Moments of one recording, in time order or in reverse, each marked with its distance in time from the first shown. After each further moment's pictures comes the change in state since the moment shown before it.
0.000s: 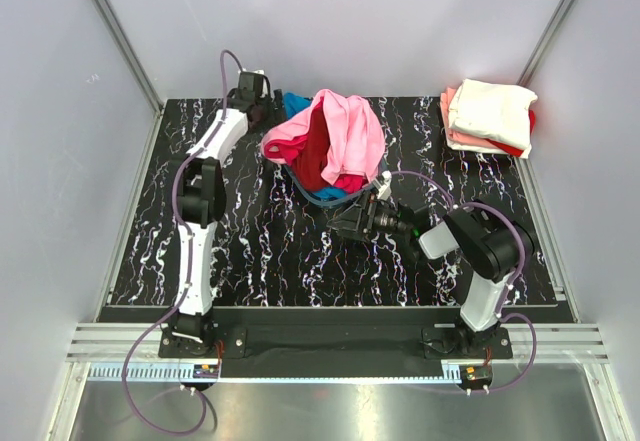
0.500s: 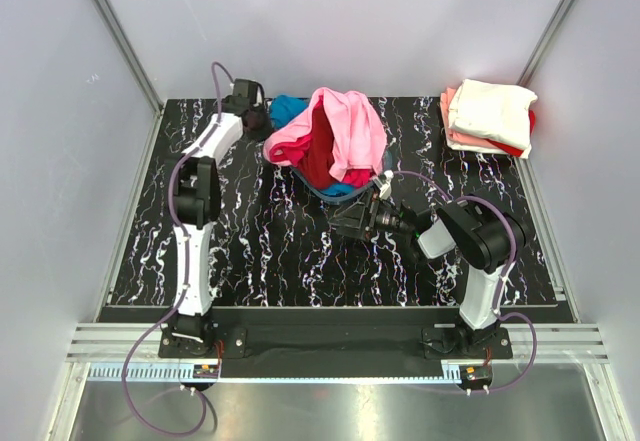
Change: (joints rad) left arm 0.017 -0.006 -0.090 -0.008 0.076 -0.106; right arm -0.028 0.089 -0.002 0.196 -0.060 0.110
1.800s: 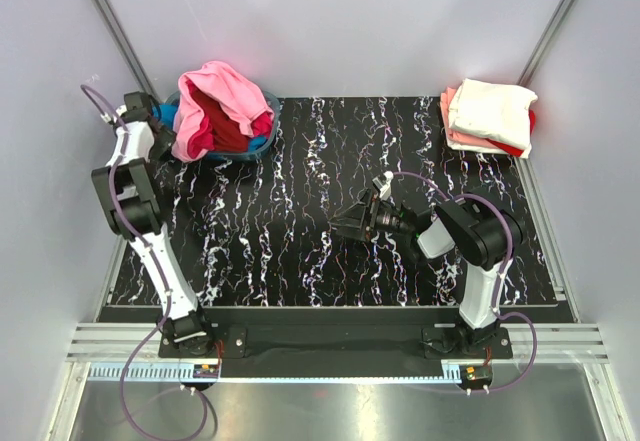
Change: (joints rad) left arm 0.483 -0.138 -0.173 -0.091 -0.337 -0.186; right arm -0.005 0.027 0.000 0.038 -0.018 0.038
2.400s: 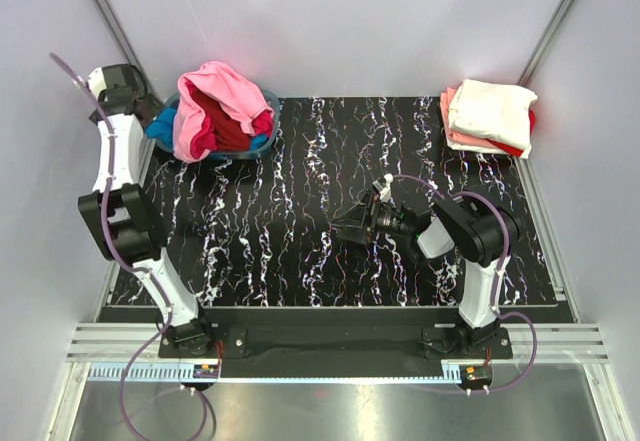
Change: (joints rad) left arm -0.029 -0.328 -0.048 -0.024 -0.075 0.070; right arm -0.010 0.029 0.000 0.006 -0.024 0.040
